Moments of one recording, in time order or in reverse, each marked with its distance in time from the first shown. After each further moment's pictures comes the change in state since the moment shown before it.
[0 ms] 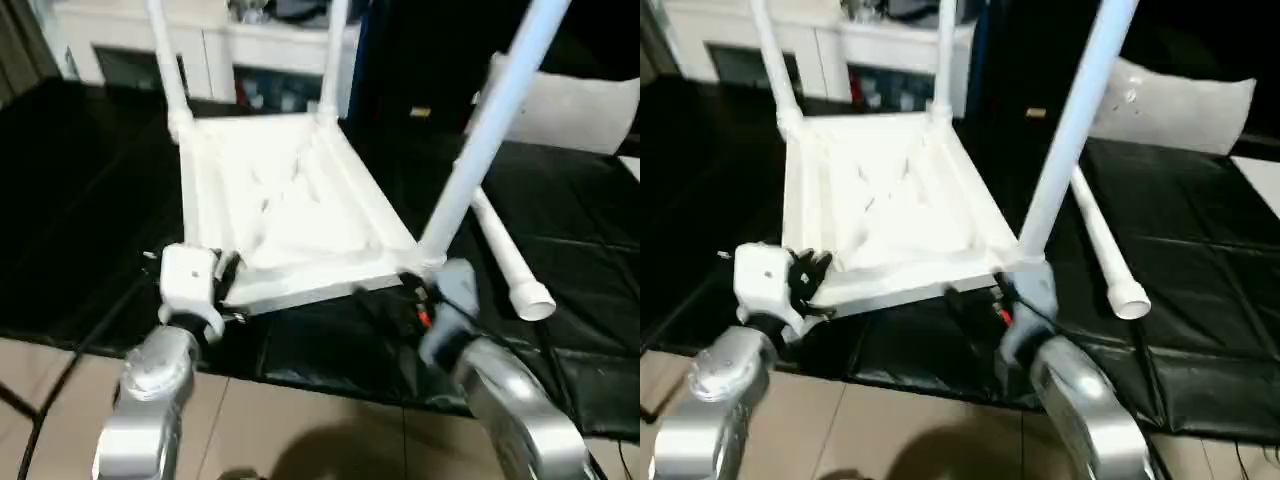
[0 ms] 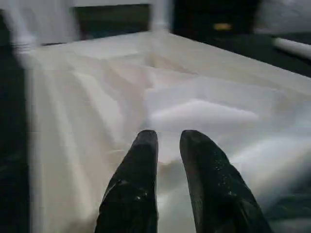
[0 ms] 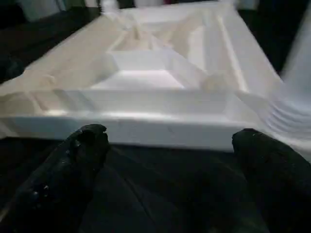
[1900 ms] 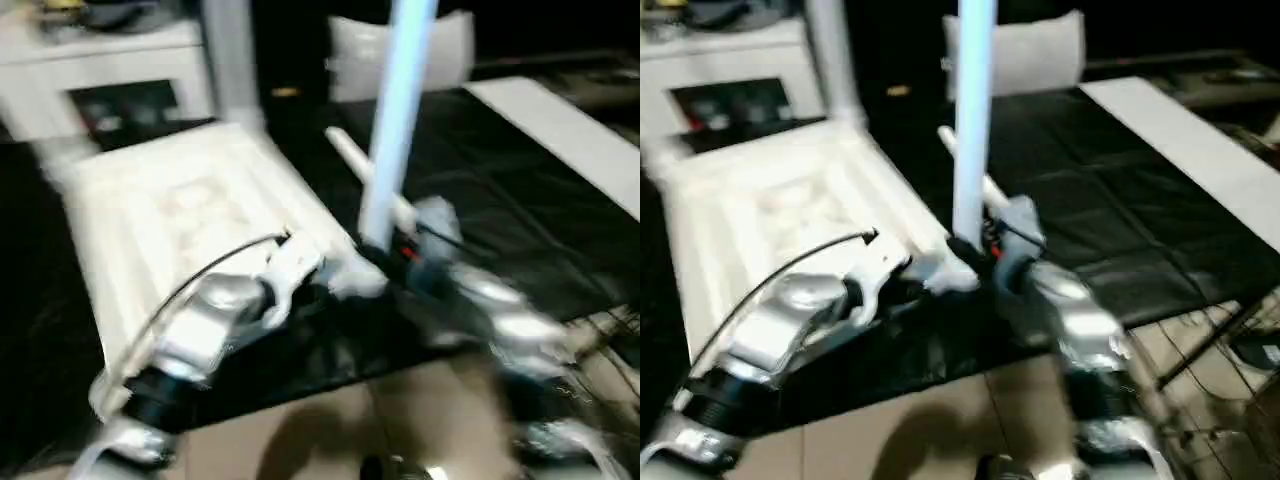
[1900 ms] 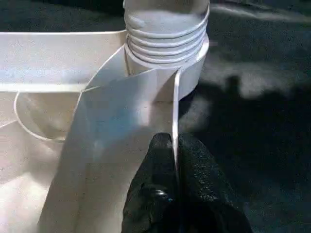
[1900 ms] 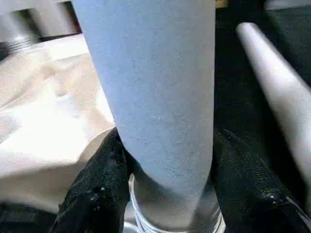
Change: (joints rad) left arm -0.482 0.075 -0.227 0.431 0.025 0.285 -0.416; right arm -0.569 0.070 -0.065 0.598 -0.040 -0.029 0.035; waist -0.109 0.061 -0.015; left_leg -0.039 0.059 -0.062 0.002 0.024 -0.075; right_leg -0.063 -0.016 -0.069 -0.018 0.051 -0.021
